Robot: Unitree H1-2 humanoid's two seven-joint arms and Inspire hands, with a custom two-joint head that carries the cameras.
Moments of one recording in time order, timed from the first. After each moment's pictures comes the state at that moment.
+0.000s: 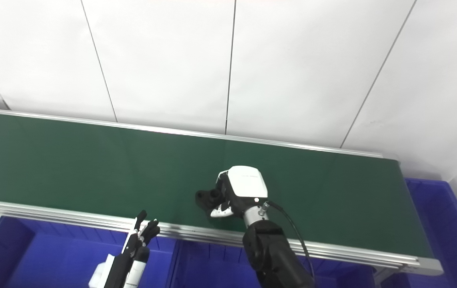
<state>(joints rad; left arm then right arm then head) 0.48 -0.14 -0.20 -0.23 0.14 -0.15 0.08 -0.46 -0.09 0.56 0.48 -0.94 0.23 -0.08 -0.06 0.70</state>
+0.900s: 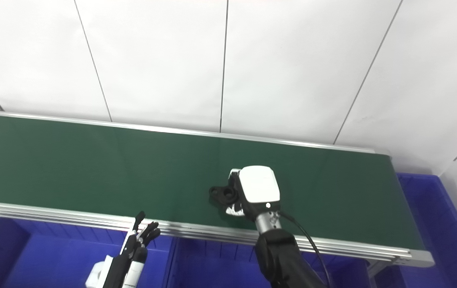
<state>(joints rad) 0.48 -0.14 -0.20 -0.24 0.15 -0.15 0.08 -0.45 -0.18 0.67 0.50 -1.02 0.16 -0.38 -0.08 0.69</state>
